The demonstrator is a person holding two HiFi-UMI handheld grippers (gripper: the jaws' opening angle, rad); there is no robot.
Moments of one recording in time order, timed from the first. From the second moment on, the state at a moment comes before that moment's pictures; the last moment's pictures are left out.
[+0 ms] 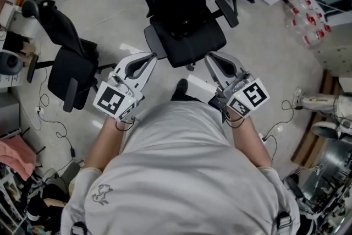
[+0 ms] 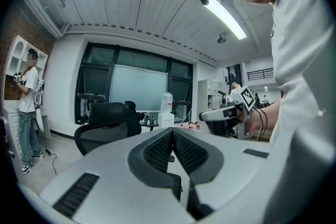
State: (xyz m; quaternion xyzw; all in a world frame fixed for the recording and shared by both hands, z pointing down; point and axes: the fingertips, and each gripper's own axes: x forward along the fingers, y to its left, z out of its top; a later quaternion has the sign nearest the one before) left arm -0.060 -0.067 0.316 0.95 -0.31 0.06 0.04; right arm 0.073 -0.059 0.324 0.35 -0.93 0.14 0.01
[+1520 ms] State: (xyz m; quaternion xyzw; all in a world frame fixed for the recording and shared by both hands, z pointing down) left arm -0.094 -0.253 0.324 0.98 -0.21 0.04 0.06; right arm 0.021 -0.234 0.349 0.42 -0.89 0.19 -0.02
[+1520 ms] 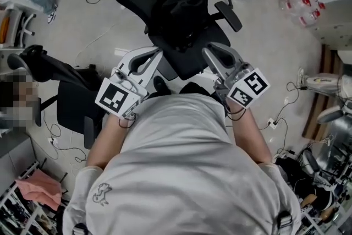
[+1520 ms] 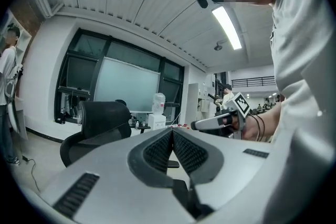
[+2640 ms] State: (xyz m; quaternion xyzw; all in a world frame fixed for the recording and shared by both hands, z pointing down) left arm -0.021 -0.362 0.334 0.94 -0.32 0.08 0.06; right arm 0.120 -0.382 0.416 0.33 -0.91 0.24 0.02
